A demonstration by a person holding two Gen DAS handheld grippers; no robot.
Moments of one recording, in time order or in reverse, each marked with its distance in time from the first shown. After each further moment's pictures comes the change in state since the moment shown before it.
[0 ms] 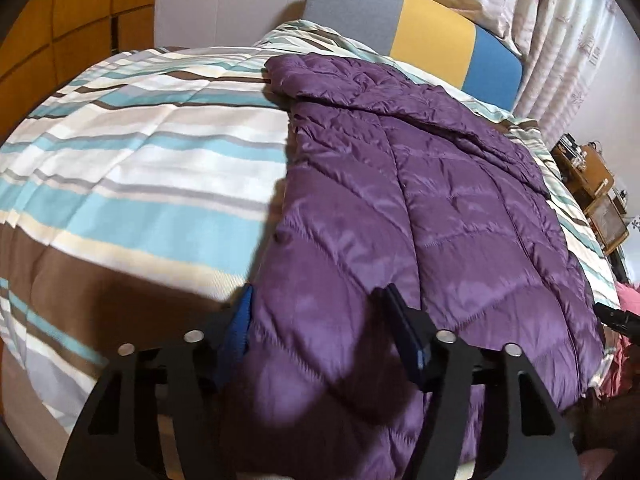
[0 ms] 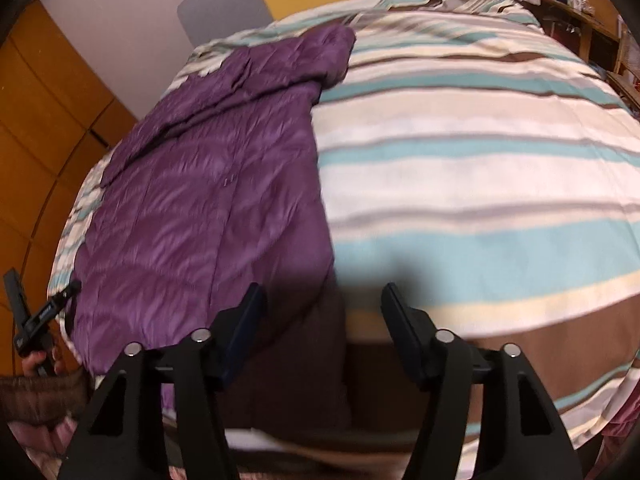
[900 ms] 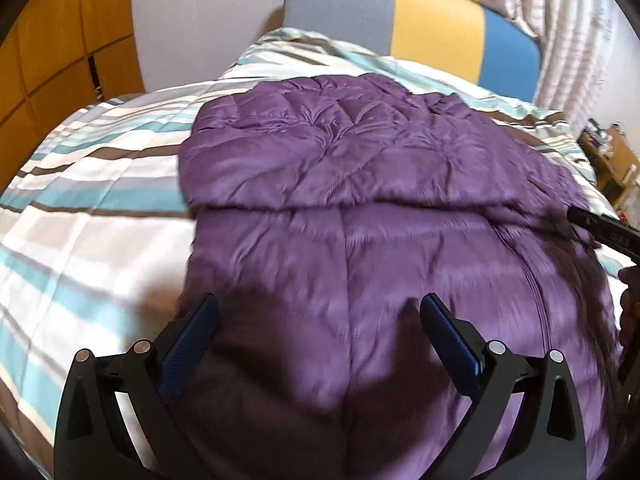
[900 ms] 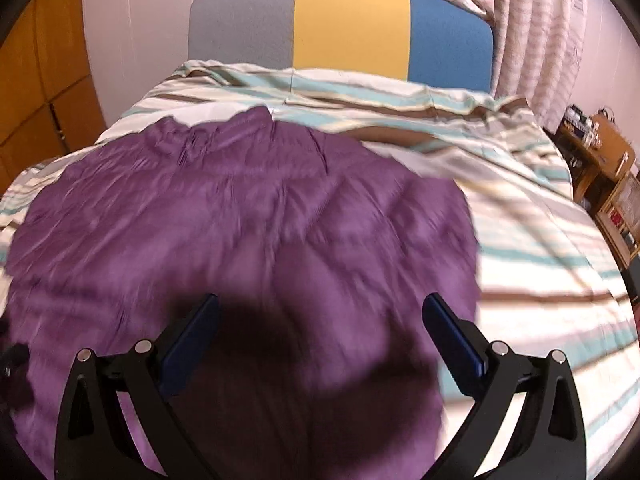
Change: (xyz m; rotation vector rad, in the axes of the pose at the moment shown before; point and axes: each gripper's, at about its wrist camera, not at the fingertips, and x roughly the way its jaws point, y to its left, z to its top) left arm 0.096 -0.059 0.108 0.090 -0.027 0.106; right arm 0.135 0.114 0.197 -0.235 -0.194 -0.287
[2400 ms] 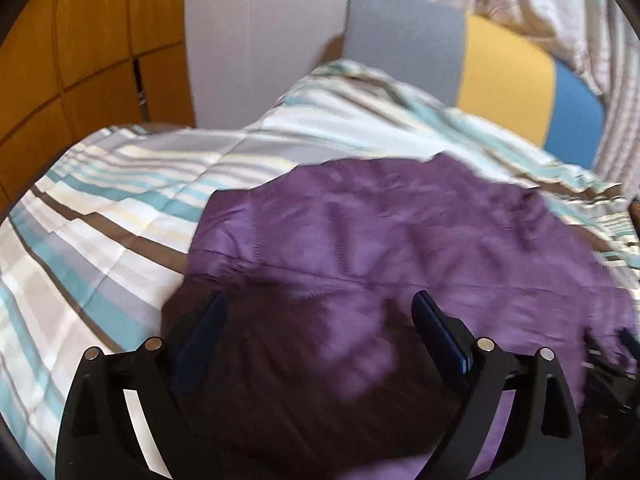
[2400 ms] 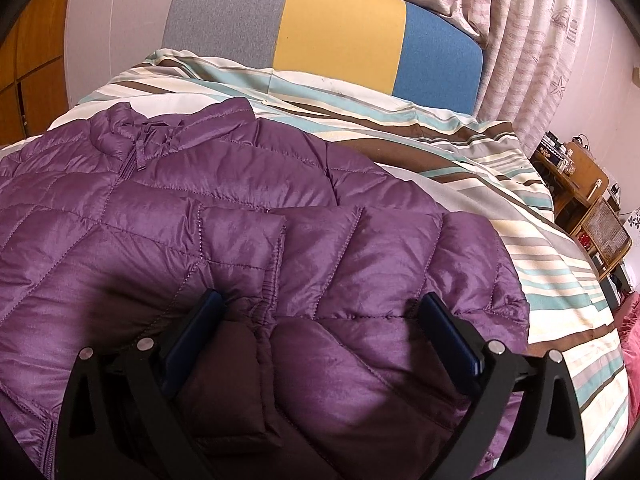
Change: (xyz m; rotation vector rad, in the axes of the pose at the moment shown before) left arm 0.055 -0.001 0.114 -0.154 -0.115 0.134; right arm 0.086 0.033 0.037 -0.060 -0.071 -0.192
